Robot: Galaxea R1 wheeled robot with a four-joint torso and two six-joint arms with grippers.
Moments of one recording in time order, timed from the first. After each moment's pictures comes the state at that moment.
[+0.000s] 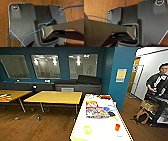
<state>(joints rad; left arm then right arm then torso) 1.53 2.94 -2.51 0.06 -0.09 0.02 -1.55 3.01 -2.58 -0.26 0.11 0.22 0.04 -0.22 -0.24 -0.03</state>
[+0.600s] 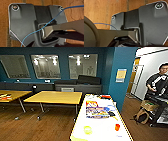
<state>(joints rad) 1.53 2.93 -2.51 0.06 -0.10 0.02 -1.53 2.82 -2.31 -0.26 0.17 0.25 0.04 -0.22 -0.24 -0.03</state>
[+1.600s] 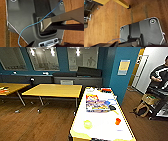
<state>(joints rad) 1.52 2.94 -2.51 0.06 -0.10 0.02 -1.37 2.13 -1.48 -0.25 0.21 0.37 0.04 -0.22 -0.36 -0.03</state>
